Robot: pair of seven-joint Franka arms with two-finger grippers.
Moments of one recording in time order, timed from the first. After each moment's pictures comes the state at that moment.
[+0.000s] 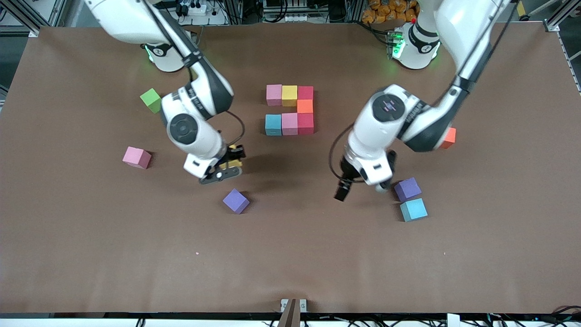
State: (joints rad) left arm -0.05 0.53 -0.52 -1.70 0.32 2.36 -1.76; right arm 0.39 0.43 0.15 -1.88 0.10 2.24 0.27
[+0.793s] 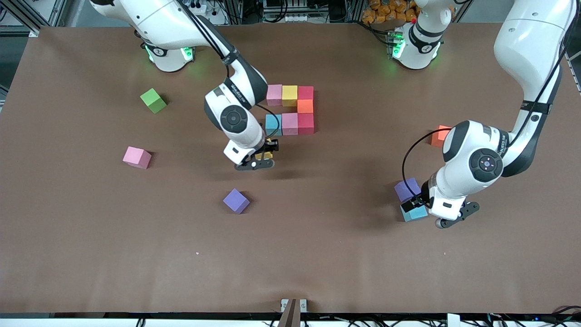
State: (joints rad) left arm 0.25 0.61 -0.51 -1.70 0.32 2.23 -0.82; right arm 0.56 0.57 0.15 -1.82 0.10 2.33 0.55
